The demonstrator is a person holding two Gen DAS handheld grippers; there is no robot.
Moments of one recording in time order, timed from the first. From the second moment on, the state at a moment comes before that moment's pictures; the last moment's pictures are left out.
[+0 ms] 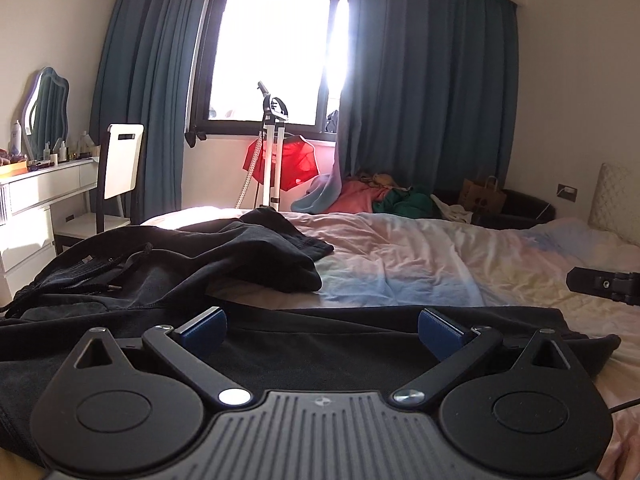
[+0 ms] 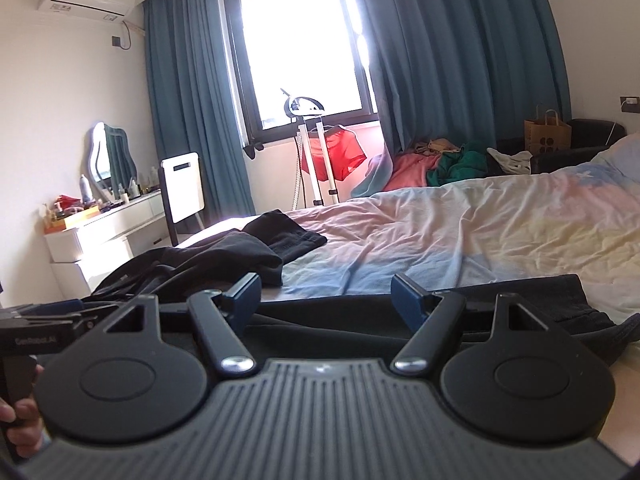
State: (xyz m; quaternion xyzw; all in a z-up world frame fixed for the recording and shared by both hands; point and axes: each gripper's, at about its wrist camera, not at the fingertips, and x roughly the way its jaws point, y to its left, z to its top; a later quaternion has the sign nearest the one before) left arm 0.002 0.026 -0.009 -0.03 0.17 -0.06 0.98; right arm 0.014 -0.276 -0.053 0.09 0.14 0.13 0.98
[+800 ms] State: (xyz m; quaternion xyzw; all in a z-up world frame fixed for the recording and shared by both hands) left arm 0.175 0.102 -0.042 -0.17 0.19 0.00 0.97; right arm 0.362 -0.210 -0.124 0.35 0.33 0.20 0.85
